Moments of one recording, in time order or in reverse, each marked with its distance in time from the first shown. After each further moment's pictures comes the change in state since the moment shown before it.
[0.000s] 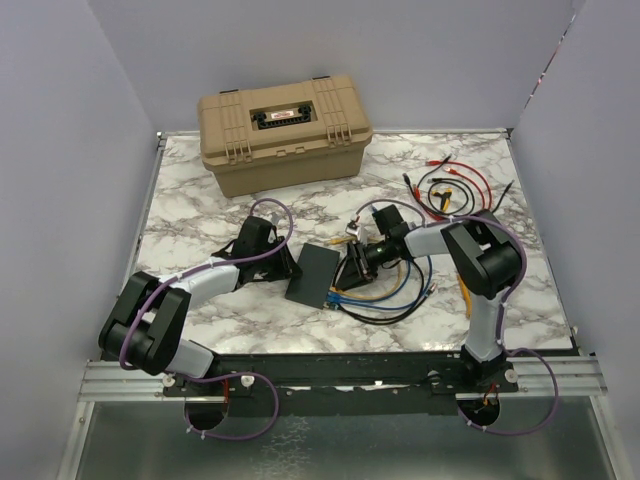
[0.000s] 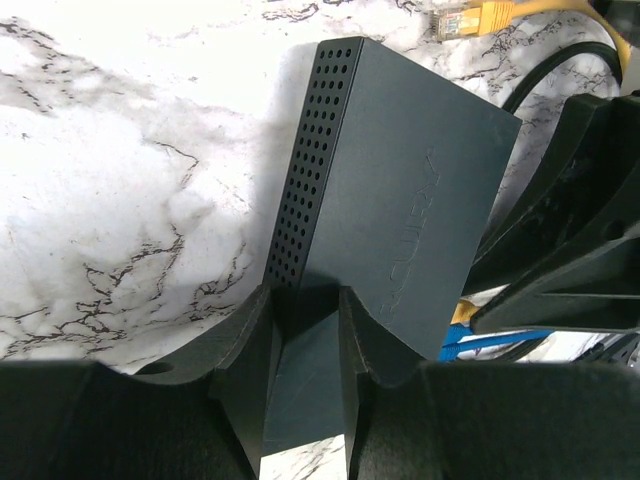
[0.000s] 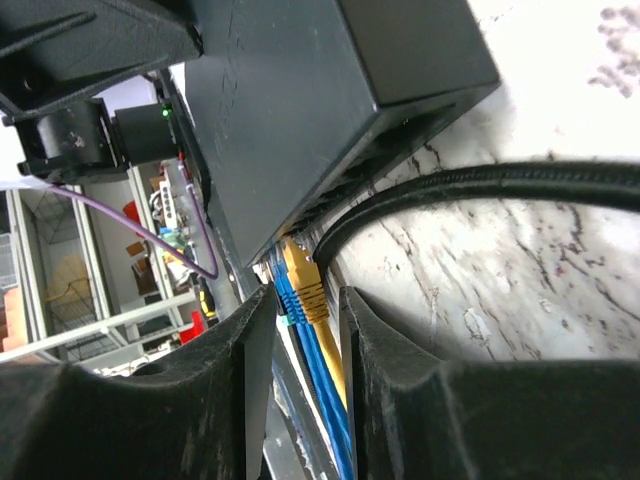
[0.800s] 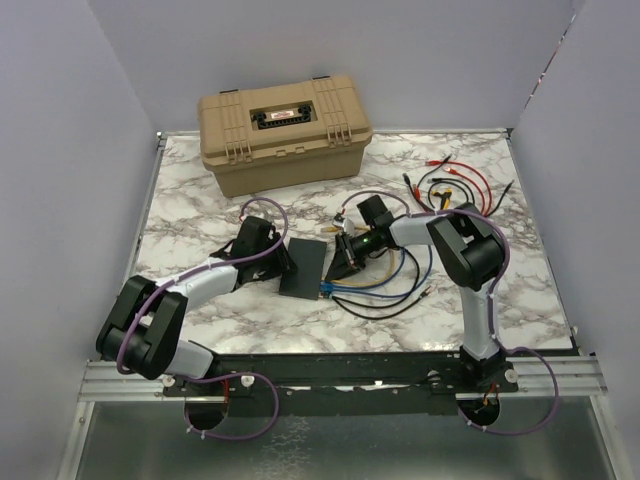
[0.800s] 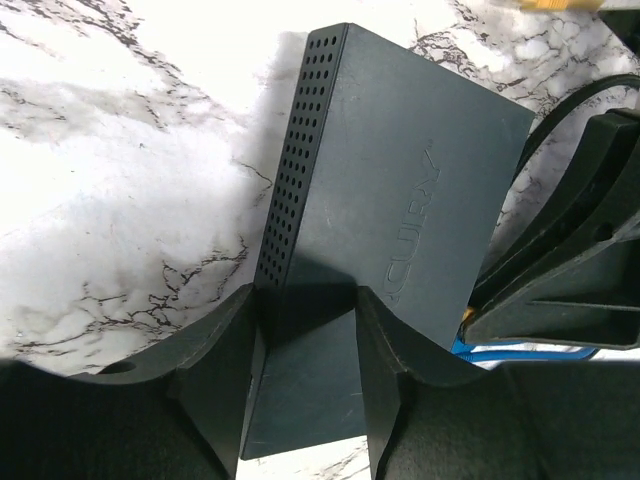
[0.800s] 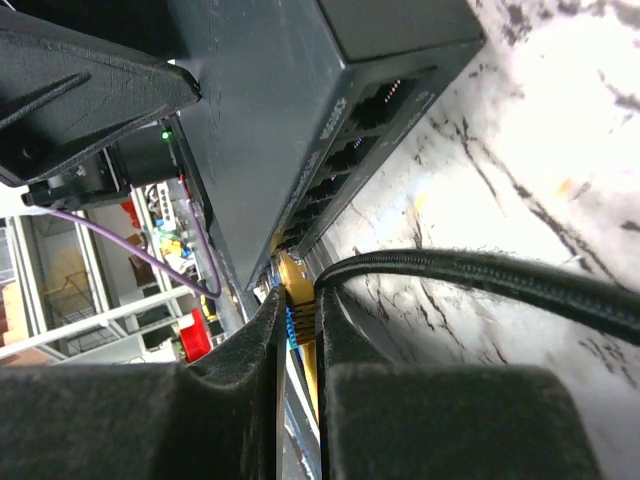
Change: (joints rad) left arm 0.000 -0.026 0.002 -0.033 -0.138 -0.059; right arm 0.045 0.118 0.190 -0.087 0.005 0.027
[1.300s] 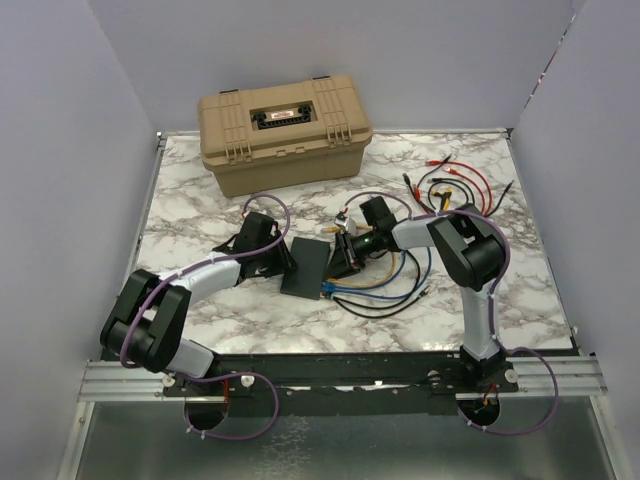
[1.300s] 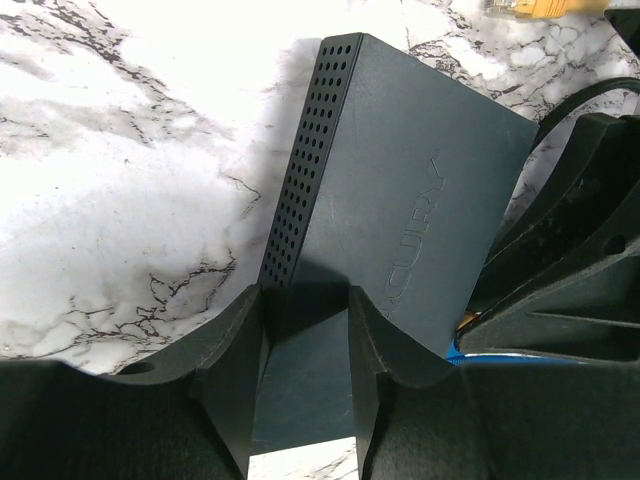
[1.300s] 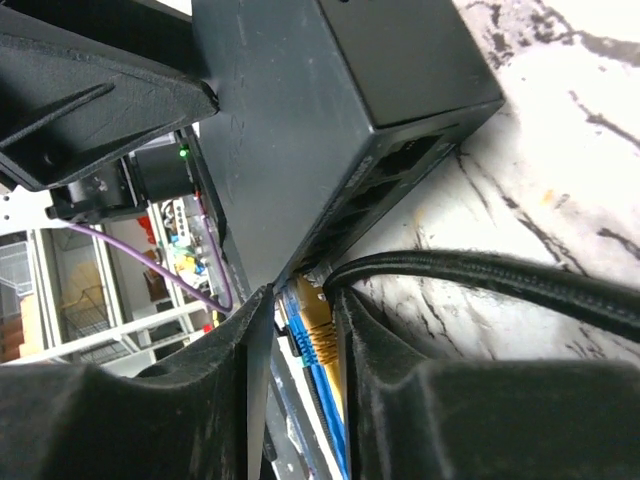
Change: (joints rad) left arm 0.000 0.041 0.051 -0.037 -0.010 0.001; right arm -0.007 -0.006 -0.038 0.126 -0.009 0.082
